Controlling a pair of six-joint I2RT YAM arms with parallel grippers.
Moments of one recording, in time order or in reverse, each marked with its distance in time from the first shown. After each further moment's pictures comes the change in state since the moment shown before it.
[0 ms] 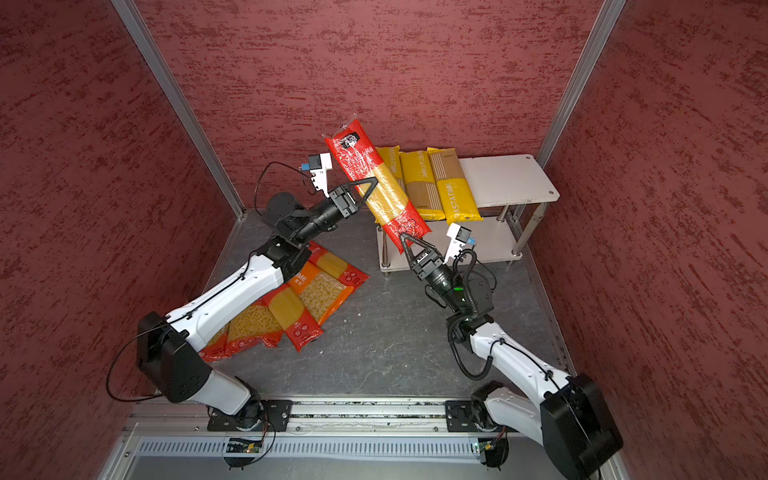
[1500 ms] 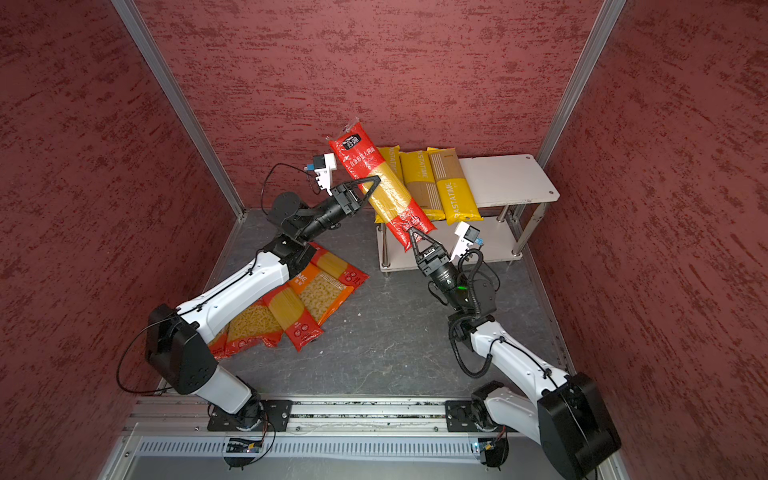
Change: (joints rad) left arm 0.006 0.050 0.011 0.057 0.027 -0.118; right arm -0.037 0.009 0.006 0.046 0.045 0.009
